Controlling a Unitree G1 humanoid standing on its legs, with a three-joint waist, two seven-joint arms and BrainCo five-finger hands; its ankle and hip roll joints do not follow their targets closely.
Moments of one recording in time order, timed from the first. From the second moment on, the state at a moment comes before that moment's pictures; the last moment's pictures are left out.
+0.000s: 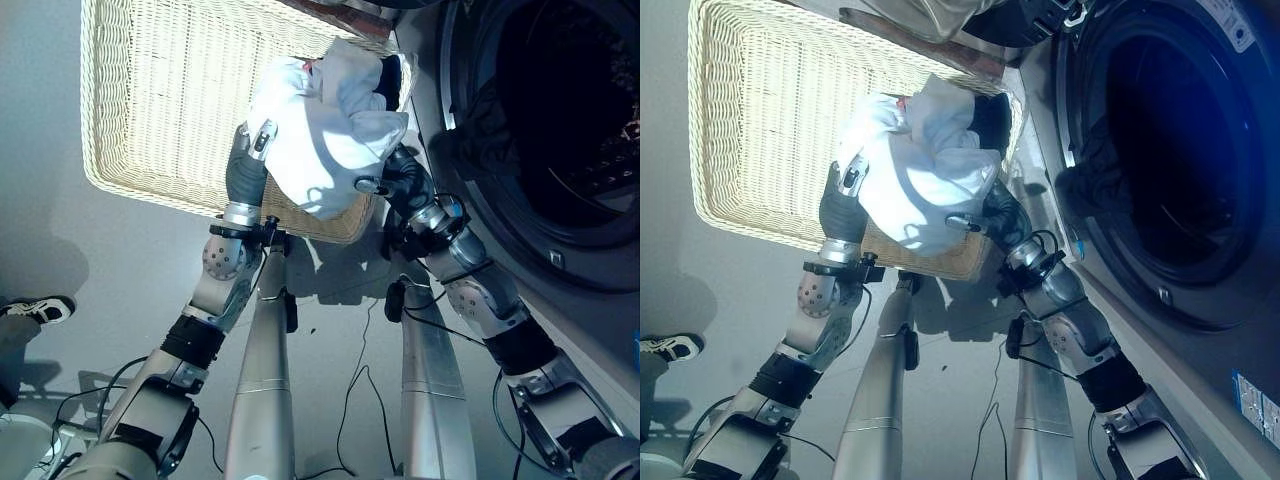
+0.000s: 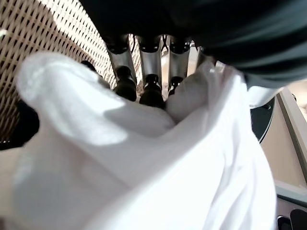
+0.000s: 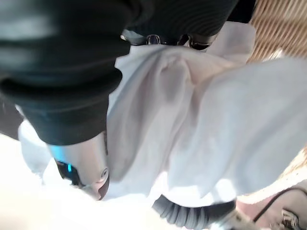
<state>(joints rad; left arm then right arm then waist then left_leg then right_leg) -0.62 0.41 -0.30 0.17 -0.48 -0.57 0.08 -0.62 -0.42 0.33 -0.07 0.74 -0.08 0.17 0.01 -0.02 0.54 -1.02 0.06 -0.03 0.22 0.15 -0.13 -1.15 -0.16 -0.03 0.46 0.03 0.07</state>
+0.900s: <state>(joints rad) -0.71 0.49 -0.35 0.13 0.15 -0.54 0.47 -0.62 -0.42 0.33 -0.11 0.85 -0.11 0.15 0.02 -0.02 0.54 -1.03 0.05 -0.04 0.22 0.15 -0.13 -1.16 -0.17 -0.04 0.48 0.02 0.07</state>
